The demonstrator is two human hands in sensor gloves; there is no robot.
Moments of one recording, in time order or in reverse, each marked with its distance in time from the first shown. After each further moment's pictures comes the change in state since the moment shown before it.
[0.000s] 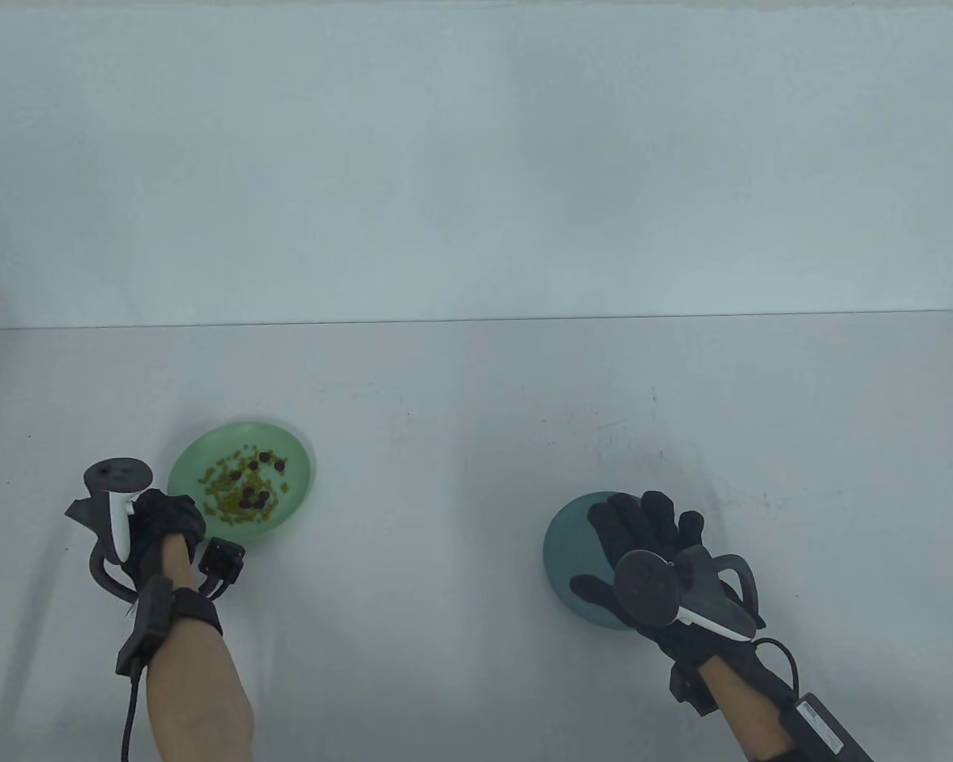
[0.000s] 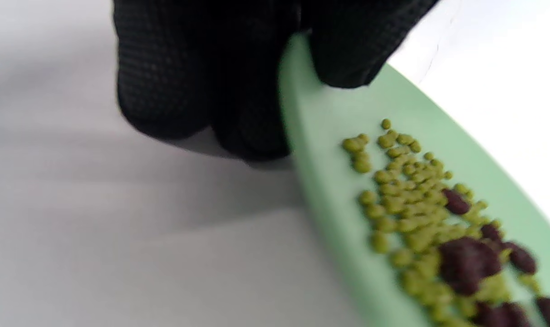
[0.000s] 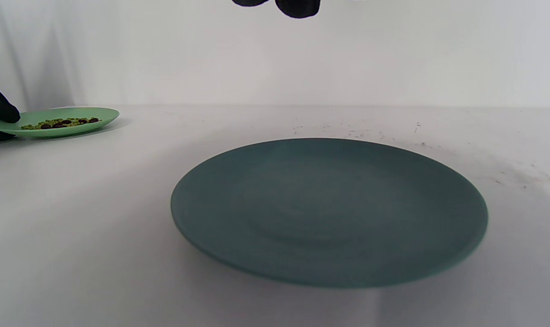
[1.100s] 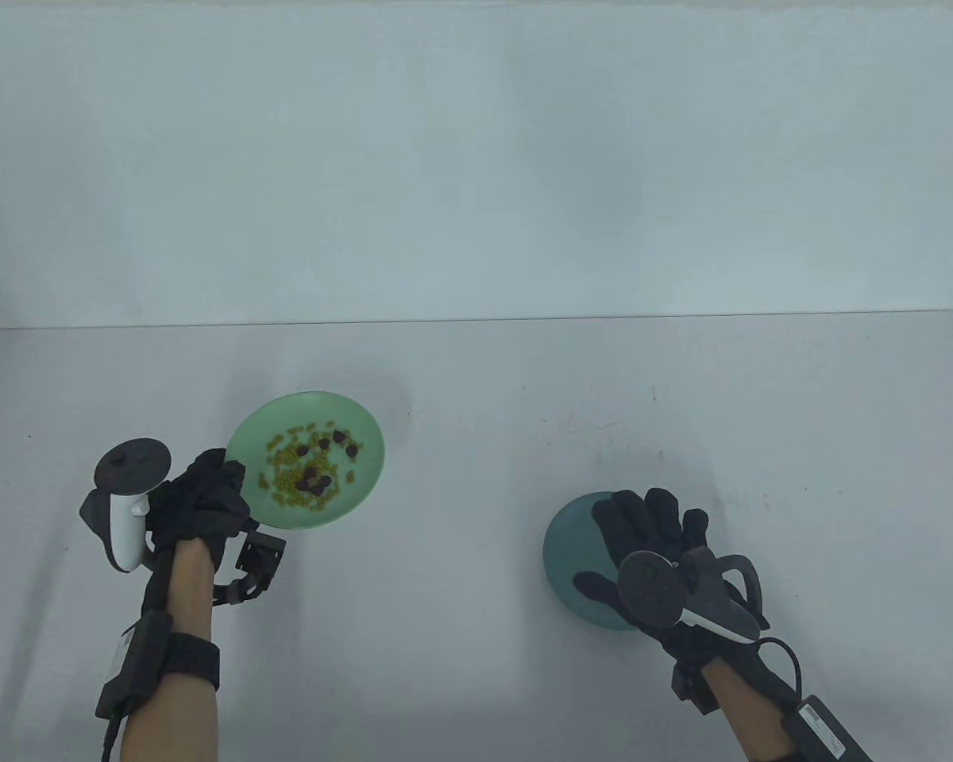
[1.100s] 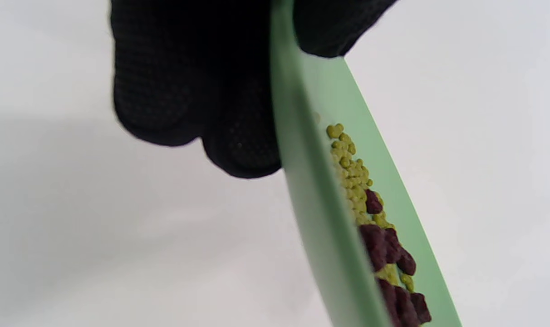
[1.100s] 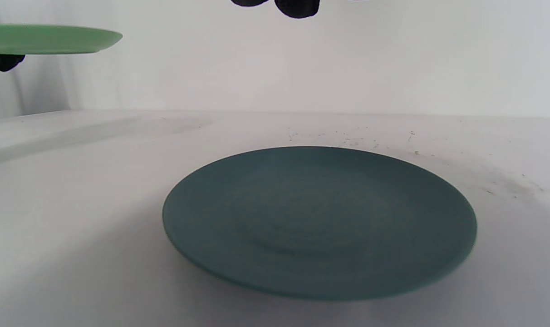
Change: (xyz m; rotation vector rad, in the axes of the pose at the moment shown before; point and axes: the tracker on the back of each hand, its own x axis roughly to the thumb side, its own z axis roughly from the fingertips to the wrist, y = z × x) left_hand 0.065 0.008 0.108 -0.271 -0.435 0.202; right_hand -0.003 0.003 0.000 -0.020 0.010 0.011
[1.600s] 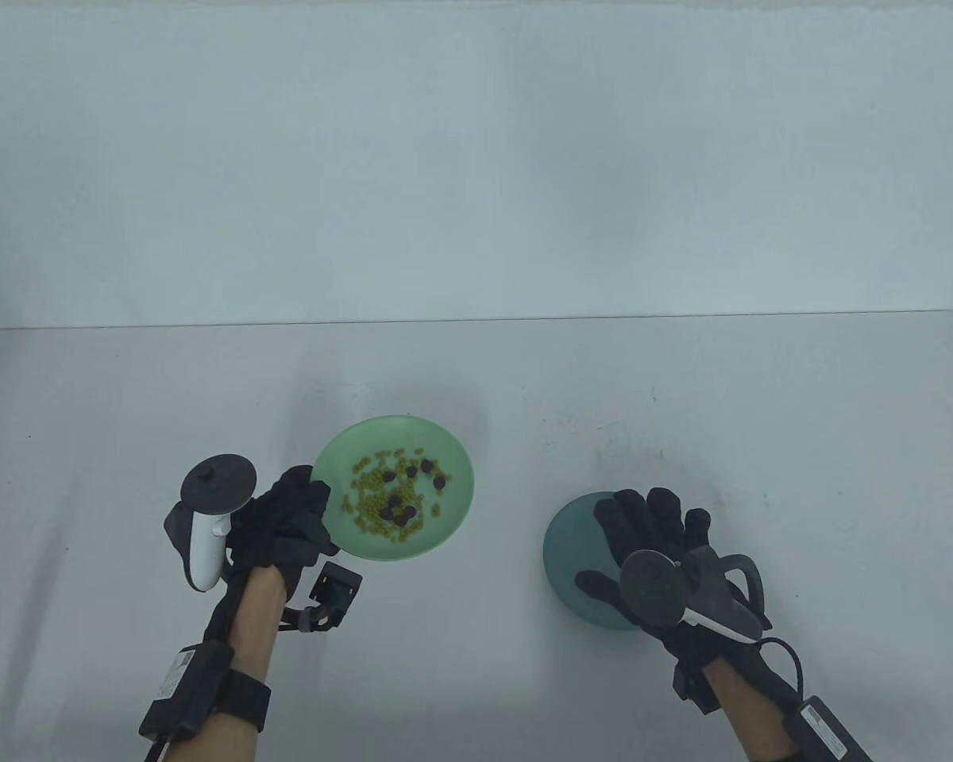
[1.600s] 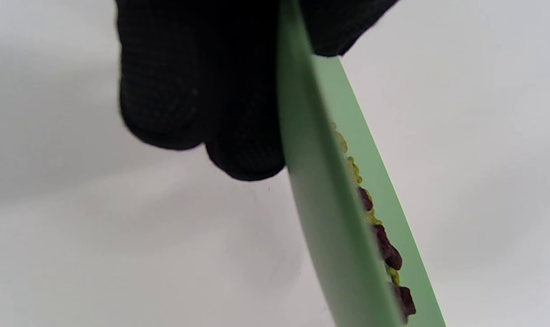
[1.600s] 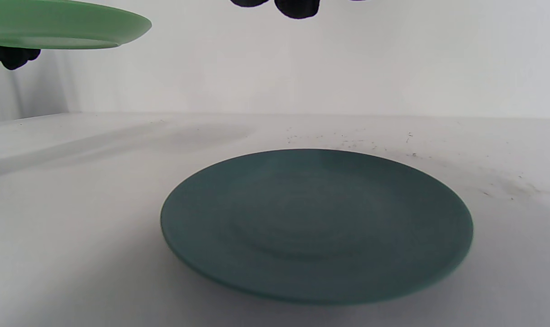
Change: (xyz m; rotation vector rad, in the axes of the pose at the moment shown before) left_hand 0.020 -0.076 0.033 -0.151 -0.071 -0.022; right_hand -0.002 -0.001 0.000 -0.008 0.003 -0.003
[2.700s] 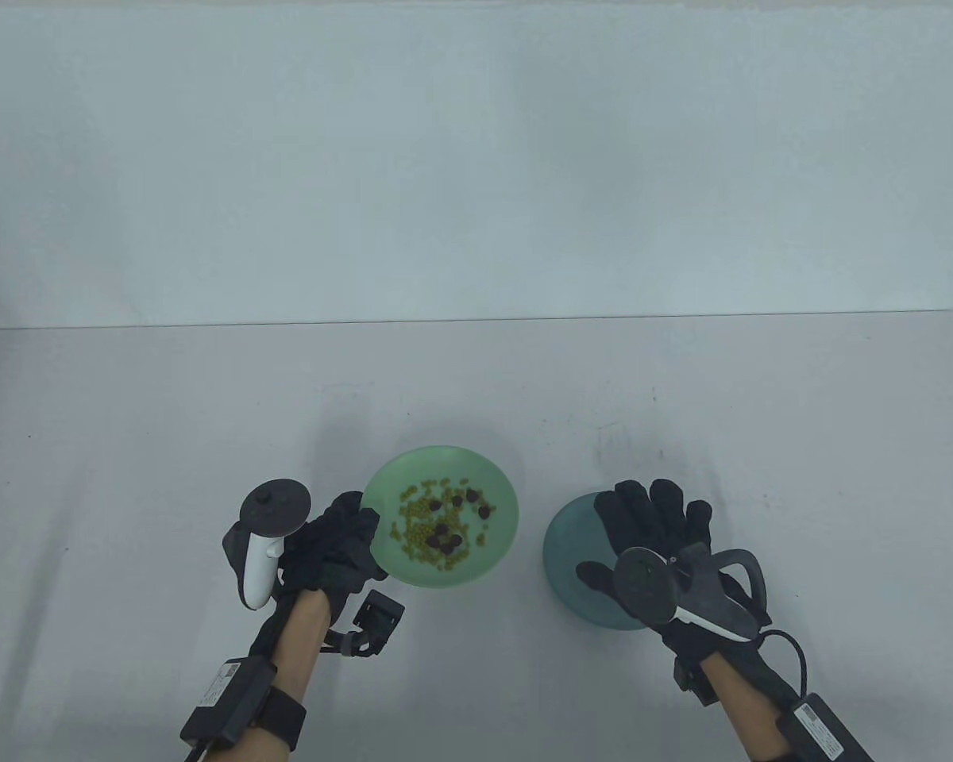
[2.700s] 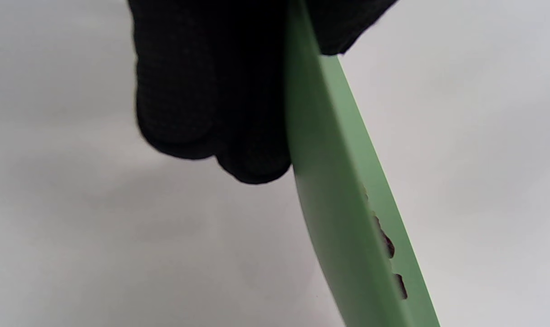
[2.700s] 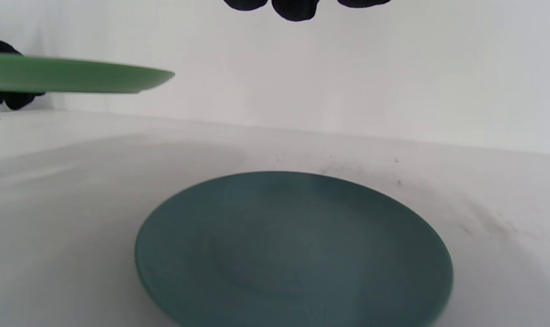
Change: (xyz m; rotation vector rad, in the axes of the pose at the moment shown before) left_hand -0.019 -0.047 -0.008 -0.082 -0.021 -0.012; right_hand 0.009 -0.018 -0.004 -0.052 0.017 0.068
